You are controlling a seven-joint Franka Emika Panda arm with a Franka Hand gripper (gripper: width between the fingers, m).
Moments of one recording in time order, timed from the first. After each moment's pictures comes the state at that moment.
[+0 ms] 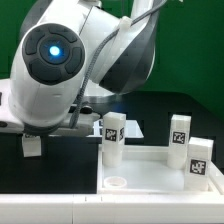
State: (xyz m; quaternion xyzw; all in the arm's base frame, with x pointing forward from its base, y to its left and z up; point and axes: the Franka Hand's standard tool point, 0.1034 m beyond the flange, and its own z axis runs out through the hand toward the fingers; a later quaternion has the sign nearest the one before) arm 0.438 -0.145 0.019 0.90 0.05 -0.42 0.09
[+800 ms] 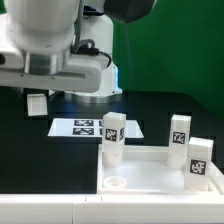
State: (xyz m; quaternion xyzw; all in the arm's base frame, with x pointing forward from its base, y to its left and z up) arm 0.467 -0.131 0.099 0.94 0.04 -0.33 0.06
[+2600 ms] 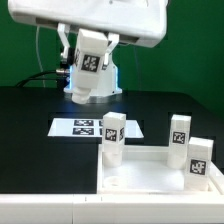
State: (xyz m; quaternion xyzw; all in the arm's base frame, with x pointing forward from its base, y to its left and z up) arm 0.603 -0.051 0.183 0.97 0.05 0.23 0.07
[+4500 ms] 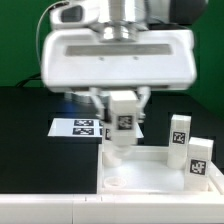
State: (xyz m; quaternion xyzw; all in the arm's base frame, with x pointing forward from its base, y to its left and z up) arm 0.617 0.004 0.111 0.97 -0.04 0.25 -0.01
